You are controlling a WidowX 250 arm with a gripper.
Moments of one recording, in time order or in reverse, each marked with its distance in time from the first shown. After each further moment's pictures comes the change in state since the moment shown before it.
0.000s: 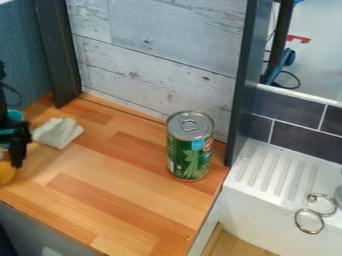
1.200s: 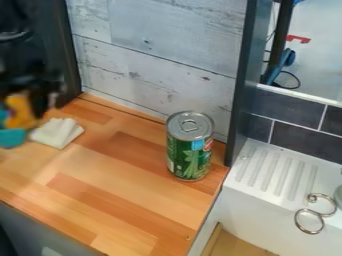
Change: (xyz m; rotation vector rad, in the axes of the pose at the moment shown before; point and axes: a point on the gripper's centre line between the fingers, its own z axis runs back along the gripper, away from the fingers) arm -0.009 -0.066 0.092 -0.051 -0.150 -0.271
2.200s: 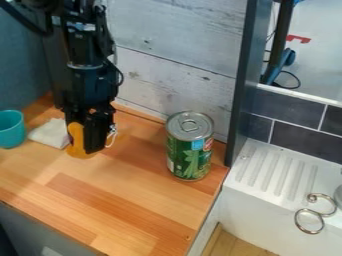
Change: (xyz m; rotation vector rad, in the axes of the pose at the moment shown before) arm -0.009 -0.064 -0.045 -0.089 0.276 -0.555
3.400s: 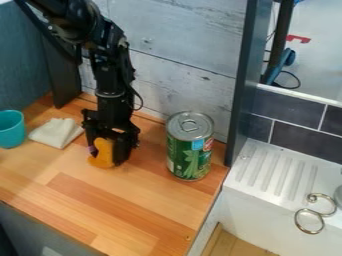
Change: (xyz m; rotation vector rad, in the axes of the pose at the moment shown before) arm 0.048 0.012 -0.041 0.068 -0.076 0.174
